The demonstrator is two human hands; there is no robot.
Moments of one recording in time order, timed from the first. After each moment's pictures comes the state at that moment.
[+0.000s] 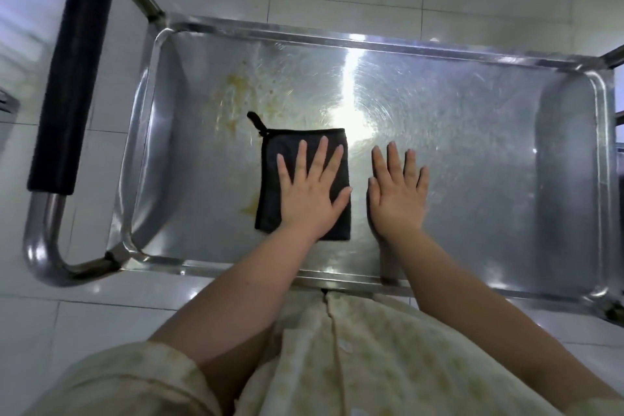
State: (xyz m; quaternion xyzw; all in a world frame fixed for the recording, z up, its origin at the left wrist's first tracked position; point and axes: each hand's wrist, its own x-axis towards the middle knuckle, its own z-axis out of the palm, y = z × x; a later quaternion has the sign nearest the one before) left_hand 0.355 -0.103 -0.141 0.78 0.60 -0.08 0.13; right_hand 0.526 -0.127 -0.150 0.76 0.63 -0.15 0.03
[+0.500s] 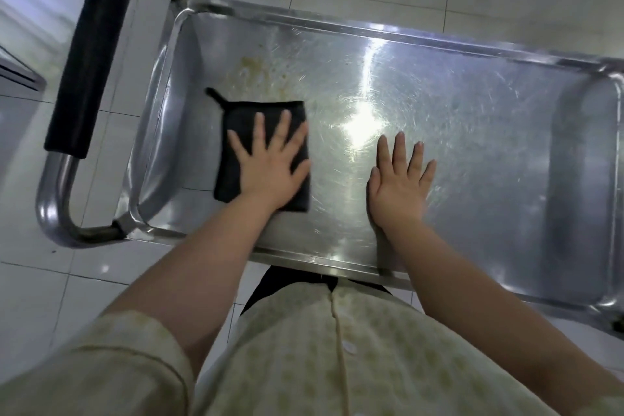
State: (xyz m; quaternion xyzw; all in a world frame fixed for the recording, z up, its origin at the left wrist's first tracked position) left_hand 0.287 -0.079 -0.142 0.75 0.65 -0.08 0.11; right_hand 0.517 -0.125 -0.151 0.76 0.63 -0.15 0.04
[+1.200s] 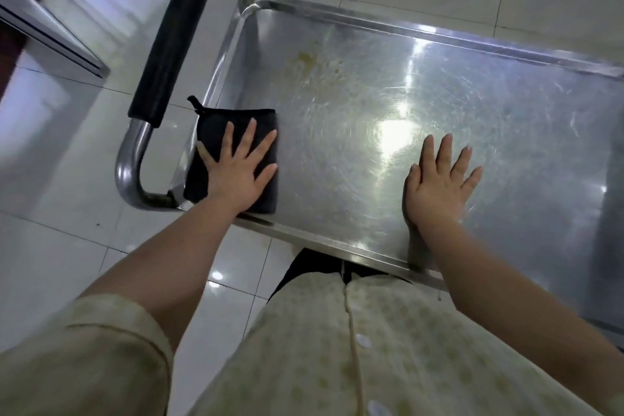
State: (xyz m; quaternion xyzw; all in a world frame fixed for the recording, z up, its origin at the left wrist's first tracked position) left_hand 0.154 -0.125 -0.135 0.69 0.70 -0.11 0.11; right_hand 0.503 -0.127 -0.143 0.77 0.62 -0.16 0.04
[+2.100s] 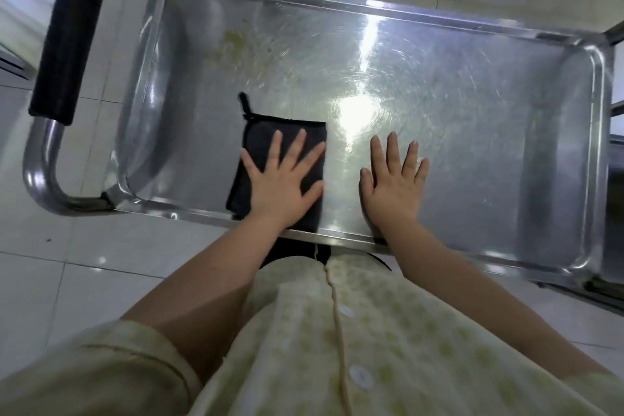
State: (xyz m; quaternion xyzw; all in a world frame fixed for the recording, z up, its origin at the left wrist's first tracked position) left_hand 0.315 -0.158 -0.144 0.78 0.61 -0.05 0.12; right_hand 0.530 -0.175 -0.152 0.76 0.64 -0.15 0.05
